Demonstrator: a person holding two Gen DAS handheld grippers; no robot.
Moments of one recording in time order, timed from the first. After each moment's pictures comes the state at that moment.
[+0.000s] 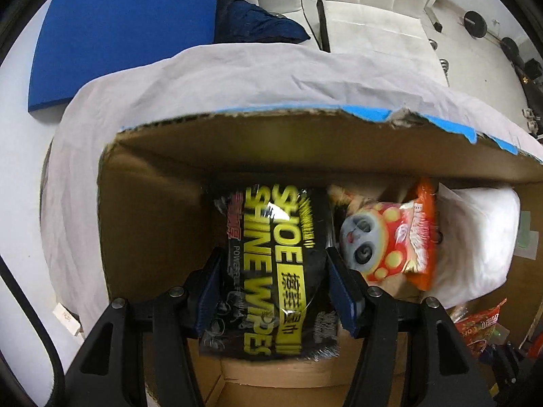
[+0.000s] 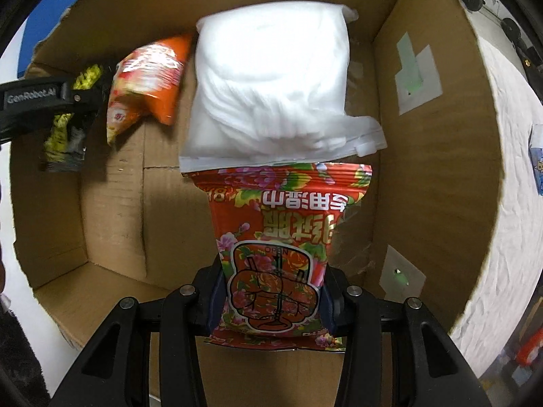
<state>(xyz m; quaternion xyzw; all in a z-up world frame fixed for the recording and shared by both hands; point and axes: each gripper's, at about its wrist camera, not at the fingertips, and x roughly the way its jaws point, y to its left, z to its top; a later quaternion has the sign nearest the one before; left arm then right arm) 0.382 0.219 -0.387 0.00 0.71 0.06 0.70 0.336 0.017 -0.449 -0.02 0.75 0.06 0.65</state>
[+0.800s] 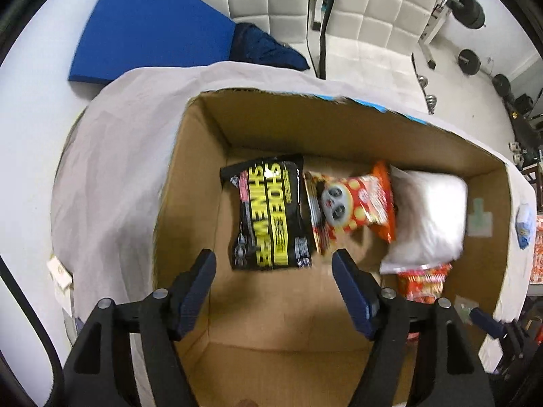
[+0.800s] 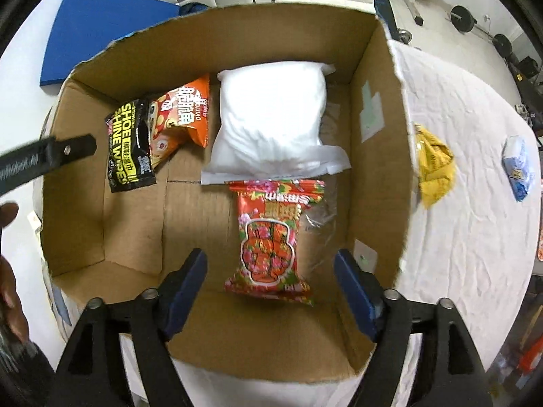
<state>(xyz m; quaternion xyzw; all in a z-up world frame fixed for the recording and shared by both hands) 0.327 0.223 -0.327 -0.06 0.66 0.07 0.74 0.316 0.006 -0.382 -0.02 0.70 0.07 0.71</state>
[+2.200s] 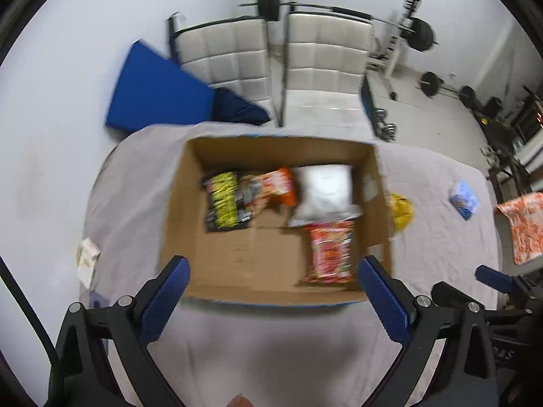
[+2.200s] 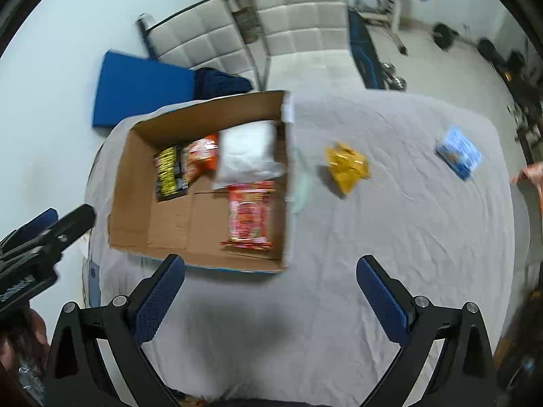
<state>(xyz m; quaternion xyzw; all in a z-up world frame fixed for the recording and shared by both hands) 0.207 0.129 -0.170 -0.04 0.56 0.04 0.82 0.243 -0.108 -0.238 0.05 0.62 0.08 0.78</state>
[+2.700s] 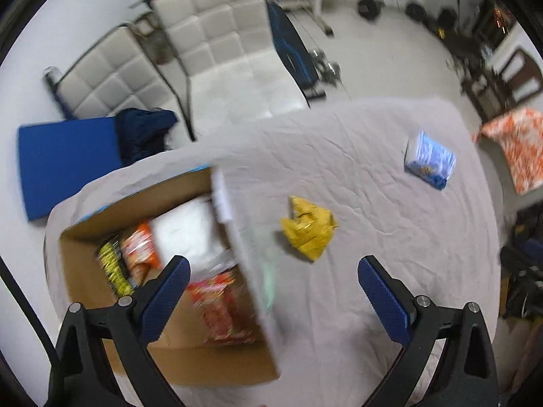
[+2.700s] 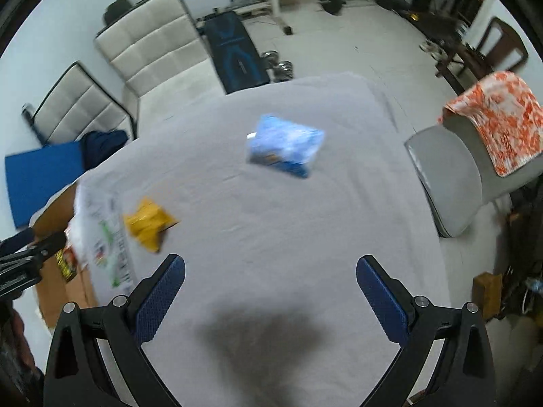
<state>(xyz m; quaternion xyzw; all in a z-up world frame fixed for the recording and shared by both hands) 0.360 -0.074 -0.231 0.08 0.63 -0.08 0.77 0.299 -0.379 -0.276 0.12 0.62 -0.10 0.77</state>
